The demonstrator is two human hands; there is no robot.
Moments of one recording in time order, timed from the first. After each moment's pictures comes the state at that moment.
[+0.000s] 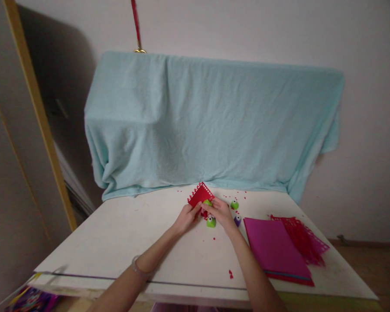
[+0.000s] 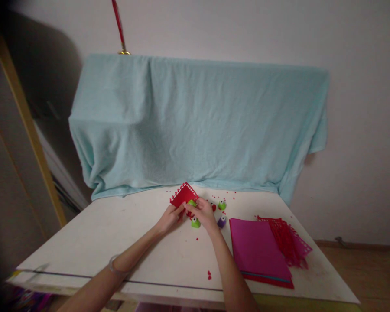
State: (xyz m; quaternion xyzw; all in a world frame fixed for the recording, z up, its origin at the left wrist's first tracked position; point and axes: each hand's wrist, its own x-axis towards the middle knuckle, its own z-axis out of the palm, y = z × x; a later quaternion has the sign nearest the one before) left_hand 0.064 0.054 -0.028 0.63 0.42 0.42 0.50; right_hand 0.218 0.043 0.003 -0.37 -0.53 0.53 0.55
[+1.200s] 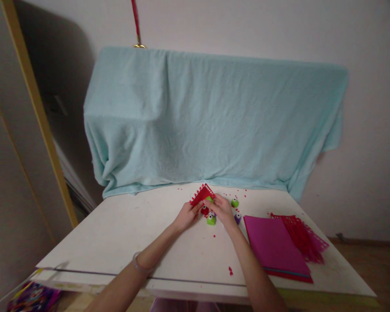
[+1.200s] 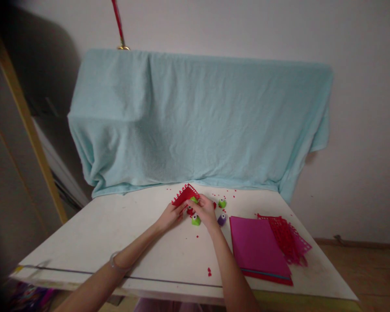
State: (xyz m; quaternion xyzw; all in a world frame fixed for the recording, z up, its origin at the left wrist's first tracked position) left_hand 0.062 0.056 -0.030 0.67 0.43 0.42 0.43; right_hand 0.221 0.043 0.004 -0.38 -0.52 0.51 0.56
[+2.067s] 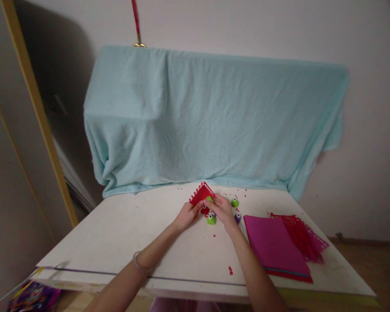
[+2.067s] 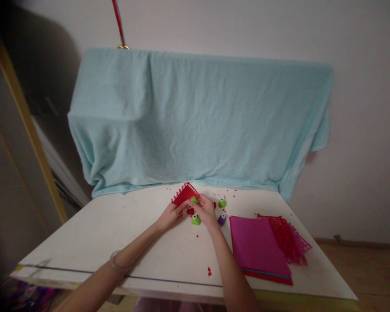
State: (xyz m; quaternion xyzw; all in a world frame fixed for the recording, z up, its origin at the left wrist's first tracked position) left_hand 0.062 0.061 -0.042 0.65 0.43 0.41 0.47; right_hand 0.223 0.047 -0.002 -0.37 -0.53 0.50 0.57
